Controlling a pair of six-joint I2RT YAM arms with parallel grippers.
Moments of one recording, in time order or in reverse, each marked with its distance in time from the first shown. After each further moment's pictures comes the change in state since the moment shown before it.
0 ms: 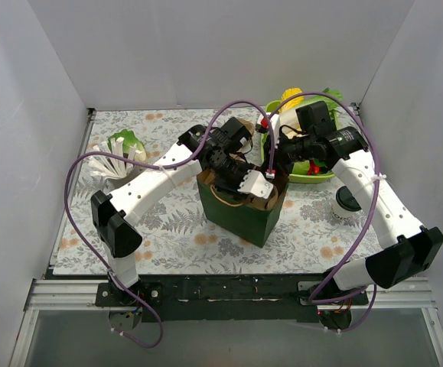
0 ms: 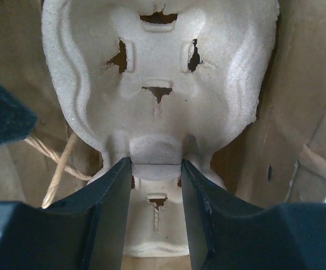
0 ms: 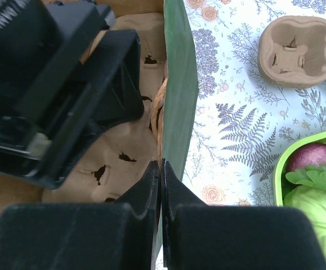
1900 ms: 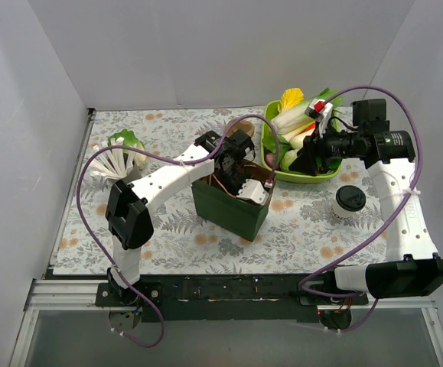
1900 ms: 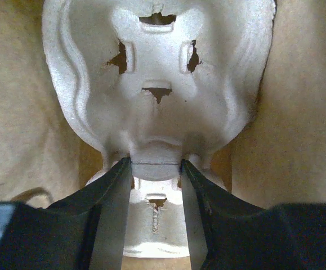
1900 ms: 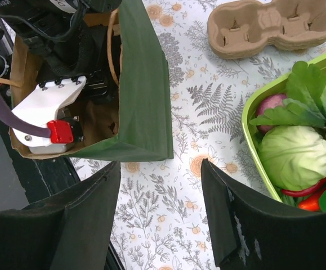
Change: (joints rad) left arm 0.021 0.122 -0.085 -0.004 -0.089 0.035; right arm -0.352 -0.107 0.025 -0.124 -0.179 -0.026
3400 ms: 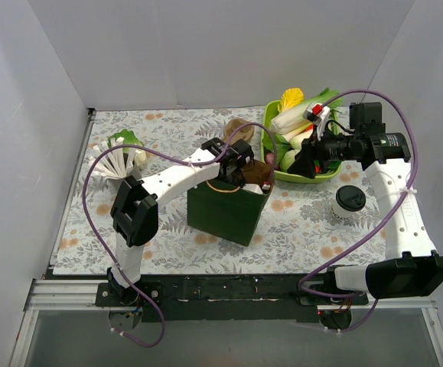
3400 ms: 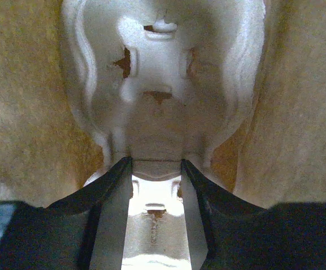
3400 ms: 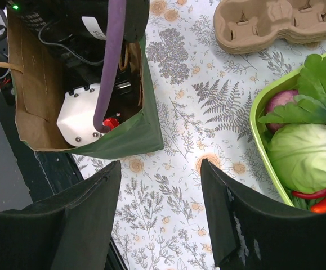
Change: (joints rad) left arm 0.009 0.048 -0.108 0.016 -0.066 -0.189; right arm 0.000 -0.003 -0.064 0.031 -0.018 0.008
